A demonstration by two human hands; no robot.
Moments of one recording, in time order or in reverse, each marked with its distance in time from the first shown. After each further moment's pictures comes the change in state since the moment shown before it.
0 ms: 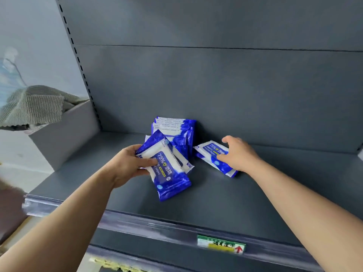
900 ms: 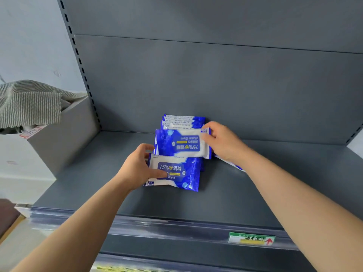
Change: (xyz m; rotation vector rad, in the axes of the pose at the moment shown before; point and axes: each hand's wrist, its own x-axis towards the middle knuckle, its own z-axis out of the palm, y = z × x) left_hand 0.017 -0.023 -0.042 0.574 0.025 0.255; right_hand 0.001 -0.086 0.019 0.513 0.057 -0.204
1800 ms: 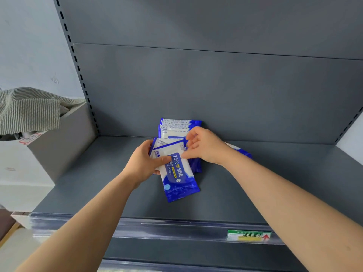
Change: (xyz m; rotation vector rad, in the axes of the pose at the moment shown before) left_hand 0.005 0.025 0.007 -0.337 -0.023 0.005; right_hand -0.005 -0.025 0.016 0.040 -0.164 0.085
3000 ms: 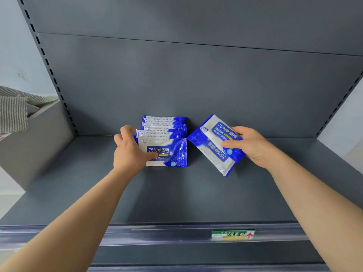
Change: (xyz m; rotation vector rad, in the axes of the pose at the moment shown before) left_hand 0.041 -0.006 0.023 0.510 0.367 0.074; right_hand -0.042 0.077 -0.096 0.403 0.237 0.222
